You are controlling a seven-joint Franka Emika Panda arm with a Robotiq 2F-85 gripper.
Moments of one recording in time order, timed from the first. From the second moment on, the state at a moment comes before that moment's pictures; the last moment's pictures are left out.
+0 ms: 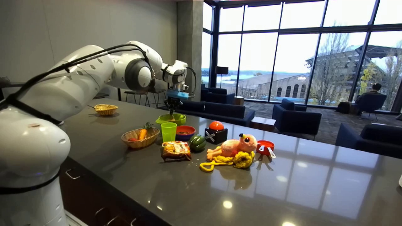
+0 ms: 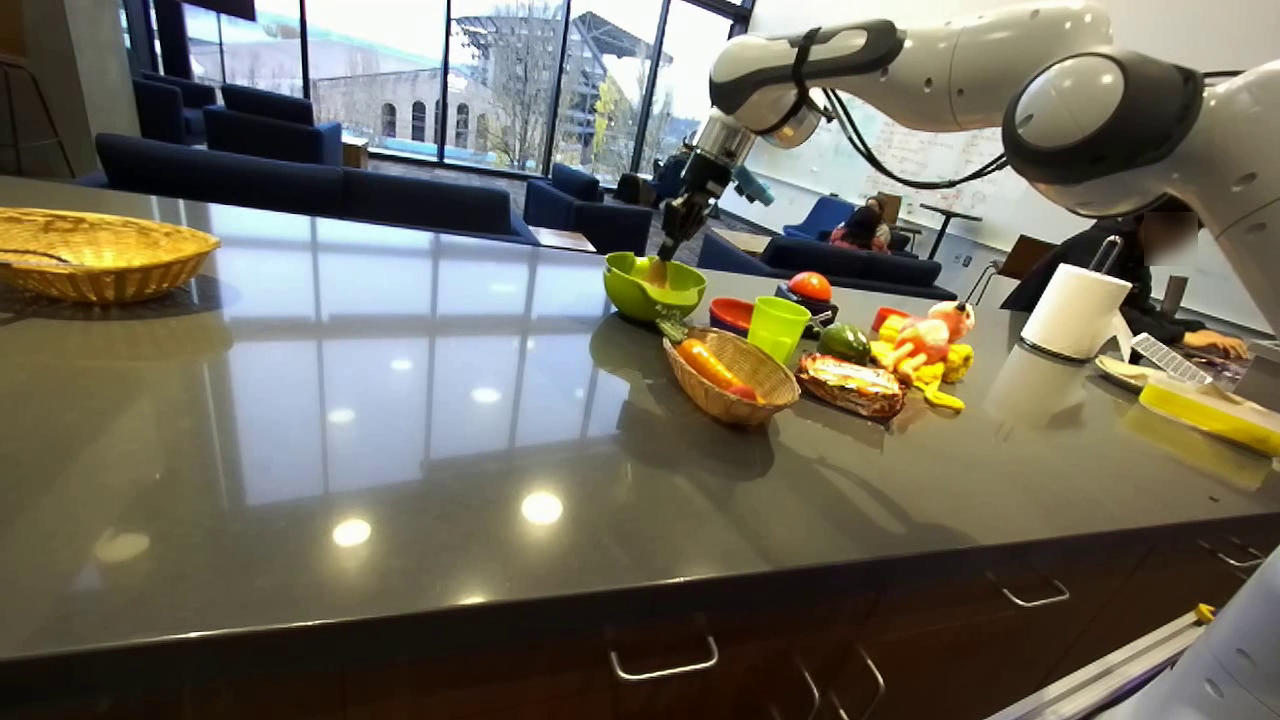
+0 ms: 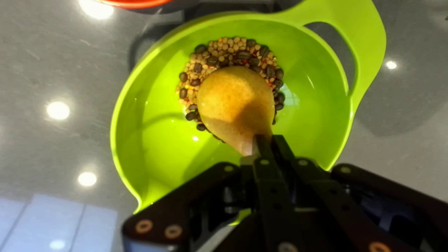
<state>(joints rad) 0.02 0.85 0.16 -0.94 0.13 1.90 -0.52</state>
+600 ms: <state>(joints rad) 0.02 0.82 0.16 -0.91 0.06 1.90 -0.51</state>
